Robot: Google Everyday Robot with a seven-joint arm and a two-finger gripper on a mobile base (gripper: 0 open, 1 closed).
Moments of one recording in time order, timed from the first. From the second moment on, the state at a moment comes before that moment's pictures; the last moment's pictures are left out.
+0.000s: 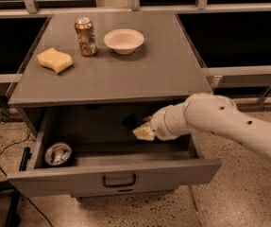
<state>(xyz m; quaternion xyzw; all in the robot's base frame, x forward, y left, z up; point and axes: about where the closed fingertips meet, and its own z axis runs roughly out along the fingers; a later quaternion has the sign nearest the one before) 0.553 -0.031 0.700 -0.43 0.82 0.17 0.34</state>
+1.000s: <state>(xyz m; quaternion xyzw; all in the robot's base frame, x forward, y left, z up) 0.533 -0.034 0.705 -0.50 0.79 0.16 0.32</state>
